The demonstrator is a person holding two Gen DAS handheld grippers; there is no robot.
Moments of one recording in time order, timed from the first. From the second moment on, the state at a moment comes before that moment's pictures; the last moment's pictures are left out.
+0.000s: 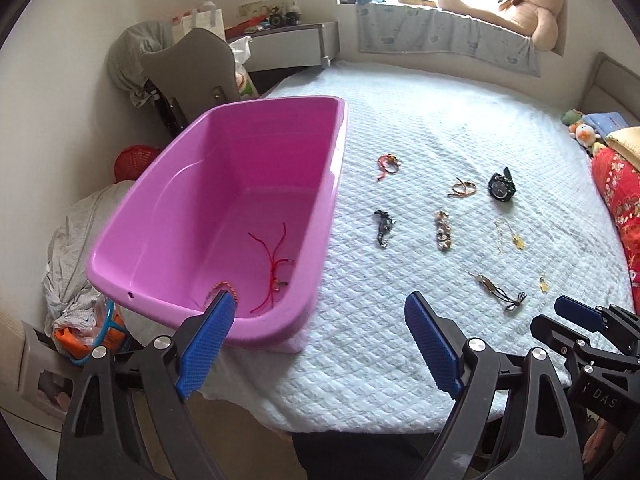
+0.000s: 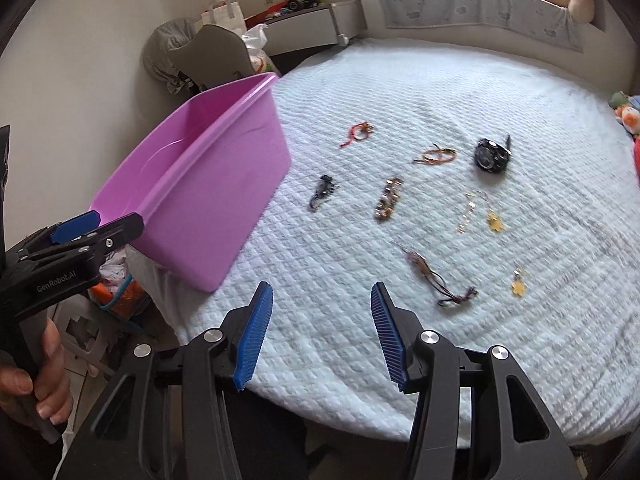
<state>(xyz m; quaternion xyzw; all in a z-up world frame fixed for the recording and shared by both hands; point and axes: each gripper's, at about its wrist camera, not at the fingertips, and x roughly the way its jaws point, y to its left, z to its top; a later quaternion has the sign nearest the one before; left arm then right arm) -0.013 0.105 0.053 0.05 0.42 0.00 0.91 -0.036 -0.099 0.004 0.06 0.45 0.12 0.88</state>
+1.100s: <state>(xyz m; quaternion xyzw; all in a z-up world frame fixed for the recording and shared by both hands) 0.033 -0.089 -0.081 0.05 0.48 -0.06 0.87 -0.015 -0.279 -0.101 0.10 0.48 -0.02 0.87</state>
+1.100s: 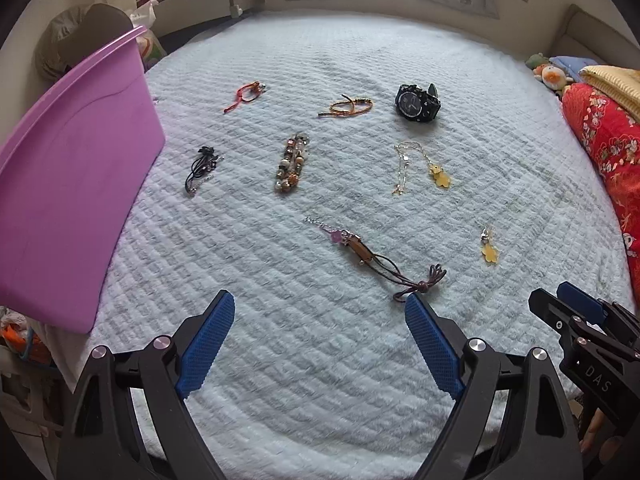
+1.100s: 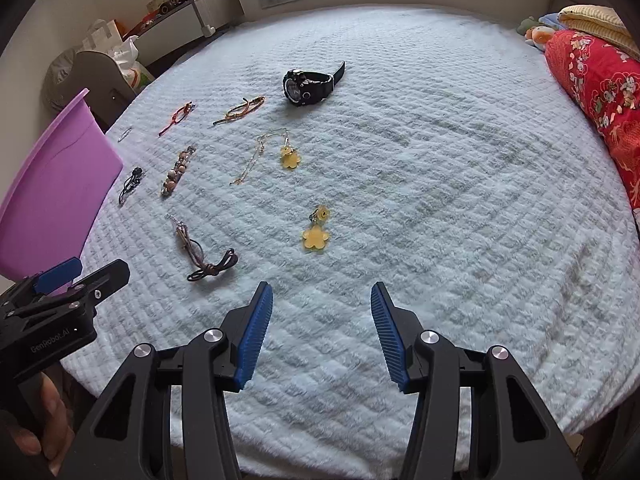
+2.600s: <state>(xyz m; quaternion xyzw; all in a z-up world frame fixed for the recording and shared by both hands) 0.071 -0.123 -0.152 0.02 0.48 -0.02 0.87 0.059 -0.280 -0.153 0.04 0.49 -0.01 0.87</state>
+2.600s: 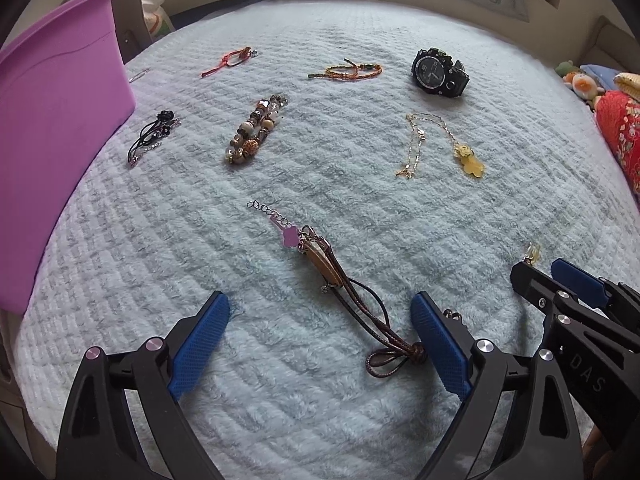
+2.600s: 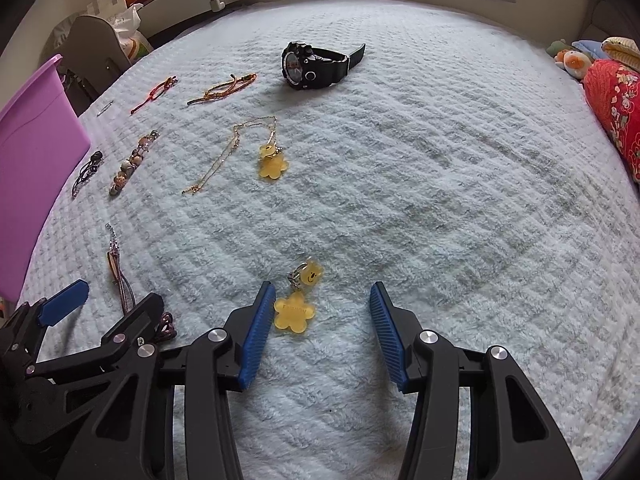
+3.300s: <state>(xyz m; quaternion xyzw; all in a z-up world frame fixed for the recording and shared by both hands) 0.051 -0.121 -0.141 0.03 0.47 -0.03 0.88 0.058 -0.265 -0.150 0.02 0.48 -0.01 0.88</state>
